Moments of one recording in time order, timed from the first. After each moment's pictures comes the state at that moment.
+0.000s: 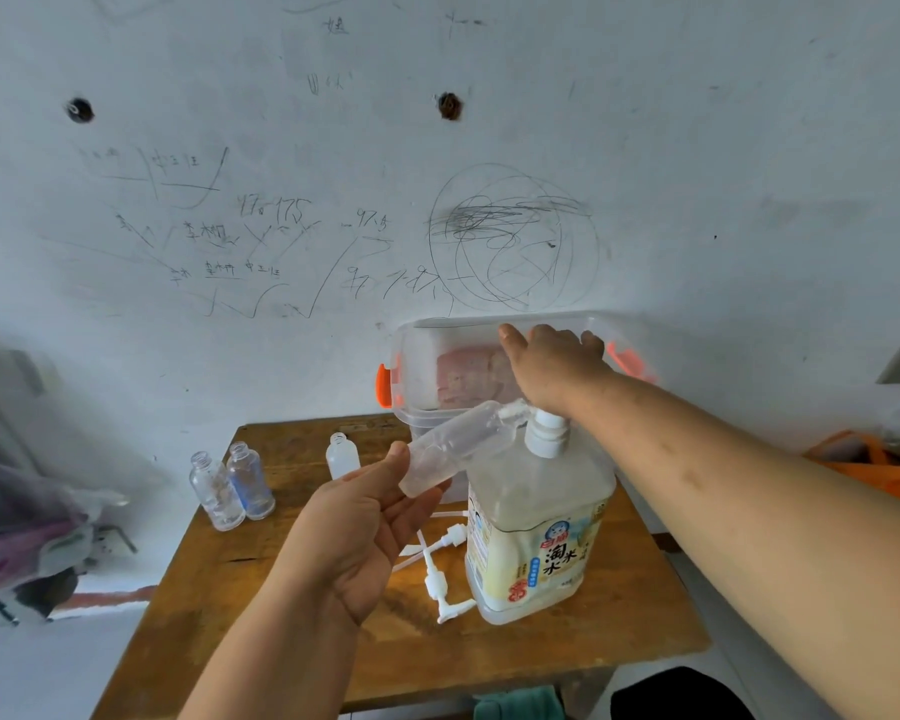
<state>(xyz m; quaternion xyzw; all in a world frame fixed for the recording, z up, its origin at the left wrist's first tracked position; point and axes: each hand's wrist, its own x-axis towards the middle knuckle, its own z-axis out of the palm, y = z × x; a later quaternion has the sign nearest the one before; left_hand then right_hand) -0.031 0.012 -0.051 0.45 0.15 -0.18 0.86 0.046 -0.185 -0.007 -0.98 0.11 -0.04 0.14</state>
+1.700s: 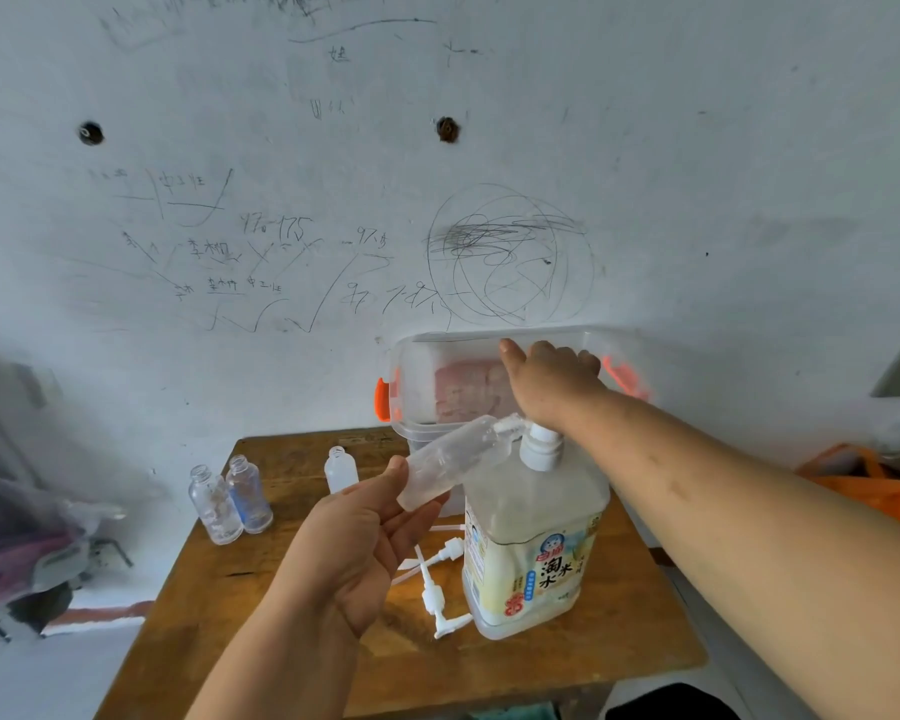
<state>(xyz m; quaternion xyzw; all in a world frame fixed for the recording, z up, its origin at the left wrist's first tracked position) -0.034 0.010 -0.047 0.45 0.17 -0.18 0.86 0.041 -0.183 -0.005 -0.98 0.12 -0.02 0.14</state>
